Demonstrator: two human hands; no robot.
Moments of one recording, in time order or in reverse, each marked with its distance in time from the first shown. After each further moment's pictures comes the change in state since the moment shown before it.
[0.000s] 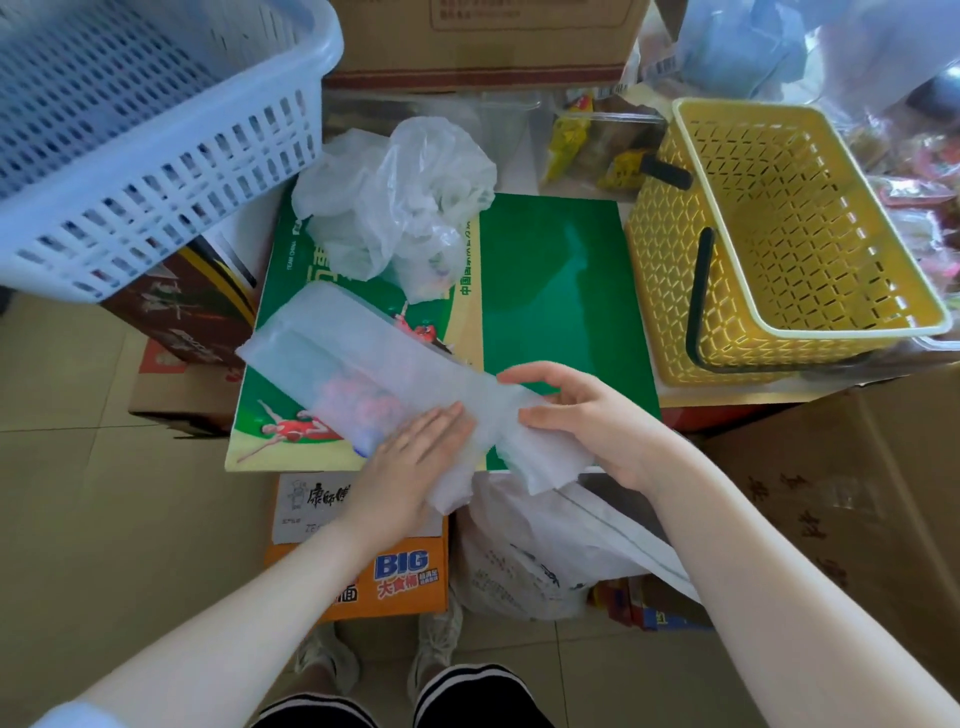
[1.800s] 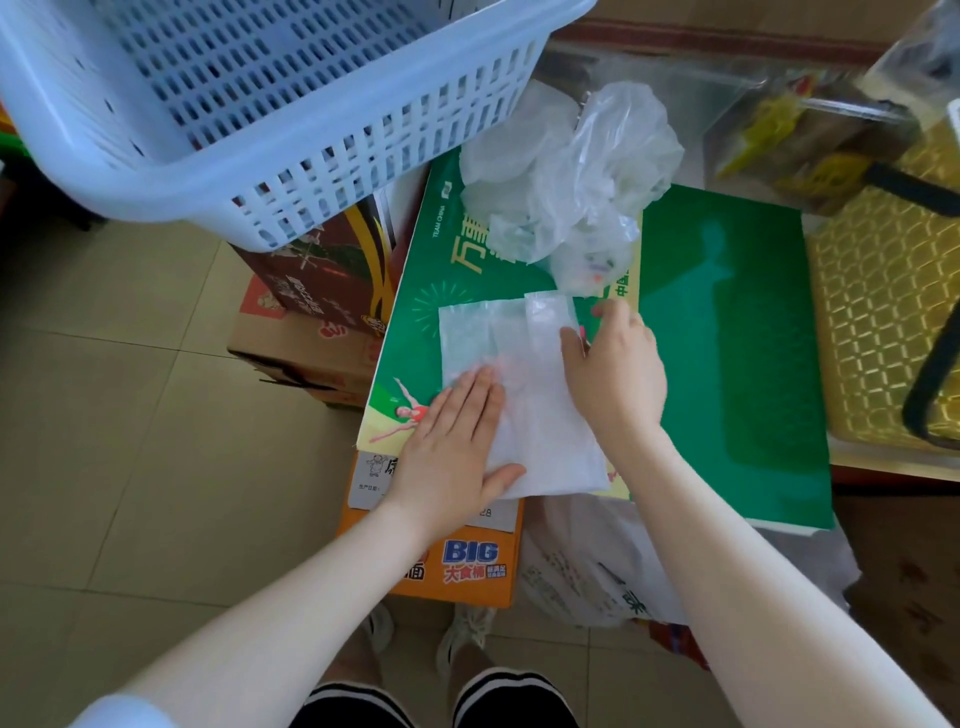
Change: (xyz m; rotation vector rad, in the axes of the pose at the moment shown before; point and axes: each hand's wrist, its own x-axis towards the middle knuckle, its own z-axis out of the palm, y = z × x) left_hand -0.026 -0.060 -0.025 0.354 -0.048 -0.347; right_hand 0.125 -0.015 0.100 -0.877 0.687 -0.122
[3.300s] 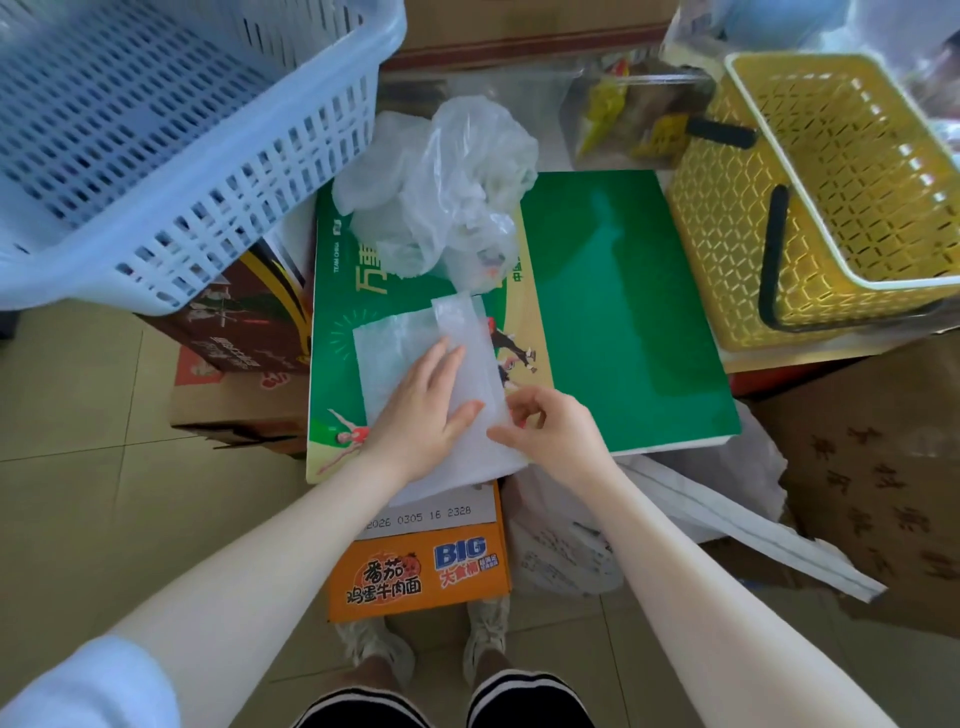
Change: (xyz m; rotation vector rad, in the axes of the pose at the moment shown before) left_hand 0.037 0.004 -0.024 -0.420 -0.044 0.152; right_hand -0.080 0.039 -0.008 0.491 -0.271 0.142
